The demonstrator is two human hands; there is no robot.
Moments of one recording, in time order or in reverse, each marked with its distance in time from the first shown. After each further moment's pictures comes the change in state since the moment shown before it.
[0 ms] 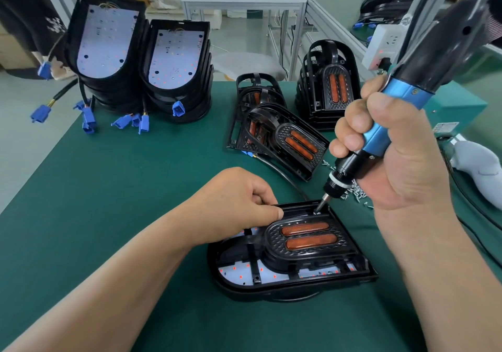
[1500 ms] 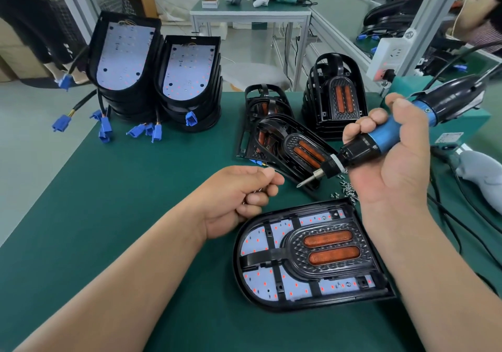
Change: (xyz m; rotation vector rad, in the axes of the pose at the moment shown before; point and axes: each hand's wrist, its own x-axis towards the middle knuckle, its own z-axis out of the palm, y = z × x) left_hand 0.017 -0.009 -0.008 -0.993 -0.023 -0.230; right_hand 0.016 0.025 -0.004 0.373 0.430 -0.103
